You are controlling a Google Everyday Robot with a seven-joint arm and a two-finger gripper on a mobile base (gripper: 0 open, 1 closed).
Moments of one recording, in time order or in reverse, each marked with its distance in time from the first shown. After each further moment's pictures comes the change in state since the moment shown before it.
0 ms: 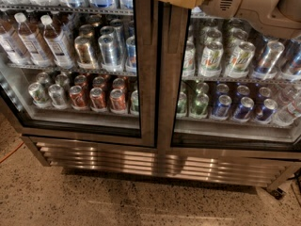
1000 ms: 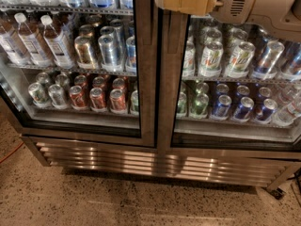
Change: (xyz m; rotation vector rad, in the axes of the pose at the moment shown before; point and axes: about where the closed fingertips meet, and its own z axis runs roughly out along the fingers) arm 0.012 0.001 -0.021 0.050 0.060 0.018
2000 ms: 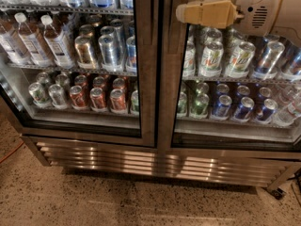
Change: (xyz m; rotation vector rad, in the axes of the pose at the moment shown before) arm 0.023 -0.008 -0.046 0.131 0.077 0.028
